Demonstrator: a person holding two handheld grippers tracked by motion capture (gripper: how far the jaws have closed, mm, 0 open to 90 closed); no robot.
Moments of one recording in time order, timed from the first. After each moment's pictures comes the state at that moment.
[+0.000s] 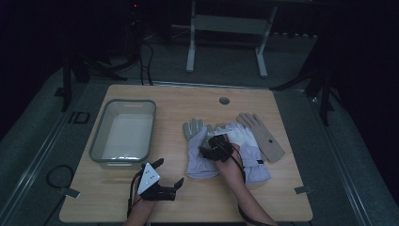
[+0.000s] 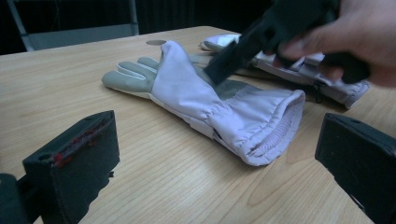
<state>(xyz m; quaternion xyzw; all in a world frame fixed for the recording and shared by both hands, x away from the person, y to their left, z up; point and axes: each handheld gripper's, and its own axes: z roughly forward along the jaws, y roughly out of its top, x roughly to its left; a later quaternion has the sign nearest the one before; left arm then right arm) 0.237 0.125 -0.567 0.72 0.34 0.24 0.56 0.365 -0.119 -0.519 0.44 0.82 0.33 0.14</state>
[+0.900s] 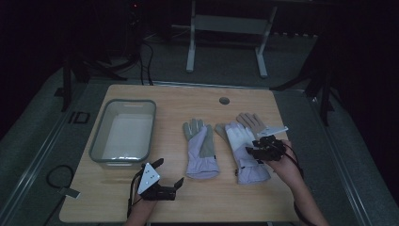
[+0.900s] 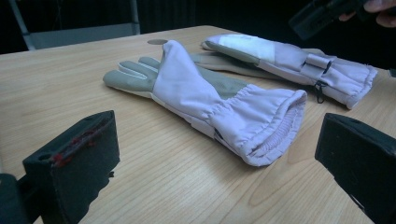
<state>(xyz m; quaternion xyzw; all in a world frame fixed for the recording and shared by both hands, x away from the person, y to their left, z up) 0.237 0.124 -0.567 0.71 0.35 0.24 0.56 0.362 -0.272 -0.483 0.37 0.86 0.30 0.16</state>
